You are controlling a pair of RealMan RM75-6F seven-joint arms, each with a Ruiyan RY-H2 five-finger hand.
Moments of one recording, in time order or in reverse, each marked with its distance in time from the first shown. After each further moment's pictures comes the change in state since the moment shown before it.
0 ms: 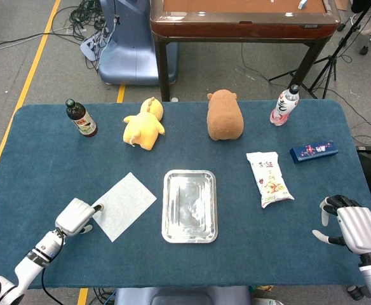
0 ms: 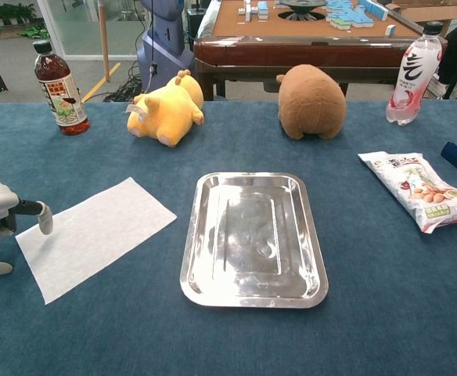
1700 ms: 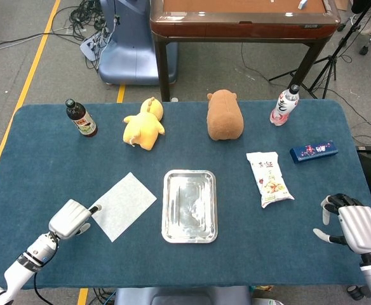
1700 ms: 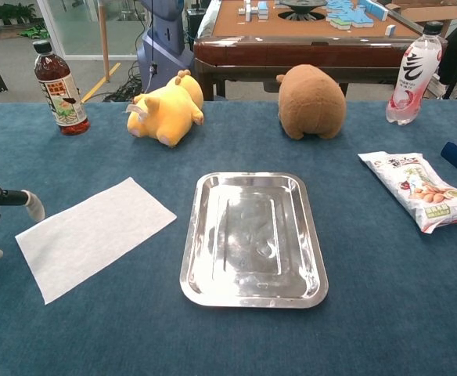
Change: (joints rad) left arm 0.025 0.109 -0.023 -0.128 0.067 0.034 0.105; right arm -0.003 0.000 0.004 0.001 -0.007 0.013 -0.002
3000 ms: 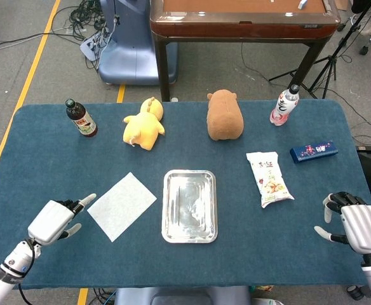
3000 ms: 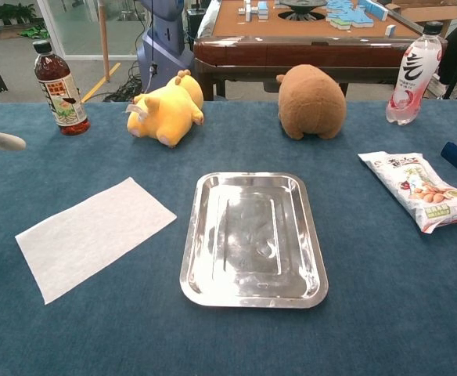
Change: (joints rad) left arm 0.078 0.197 -0.048 -0.267 0.030 0.087 -0.056; right arm -0.012 -0.008 0.009 0.005 -0.023 0.053 -0.007
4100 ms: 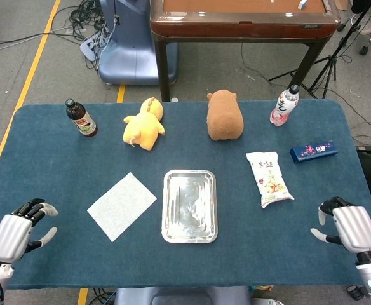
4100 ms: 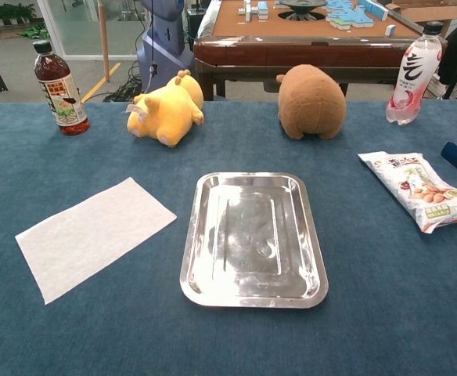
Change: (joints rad) left arm 0.212 -0.014 -0.031 -0.030 -0.071 0.257 -0.133; right arm 0.023 -0.057 -0.021 0.100 -0.023 -0.023 0.002
